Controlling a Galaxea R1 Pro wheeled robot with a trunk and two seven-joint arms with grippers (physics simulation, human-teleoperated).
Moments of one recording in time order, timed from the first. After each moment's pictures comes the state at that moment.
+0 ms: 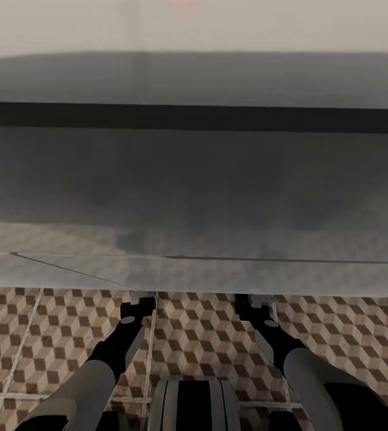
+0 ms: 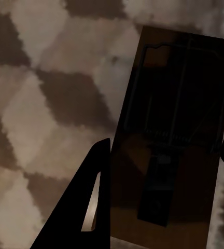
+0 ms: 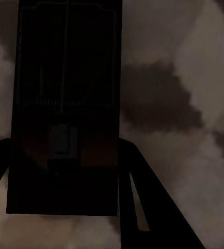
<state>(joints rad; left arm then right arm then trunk) -0.72 -0.14 0.06 -0.49 -0.08 0.03 0.25 -0.84 0.06 -0.07 -0.19 0.05 -0.13 -0.05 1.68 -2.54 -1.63</state>
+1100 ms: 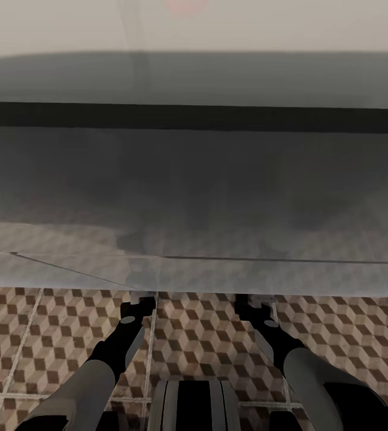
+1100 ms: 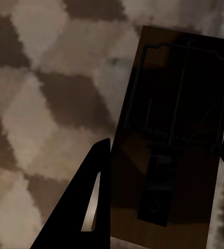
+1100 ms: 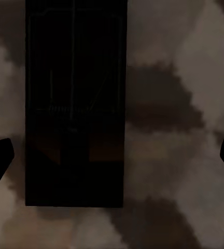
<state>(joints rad) -0.72 -0.14 0.06 -0.50 -0.08 0.03 0.25 -0.84 0.06 -0.07 -0.19 0.04 -0.14 -0.05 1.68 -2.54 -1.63</state>
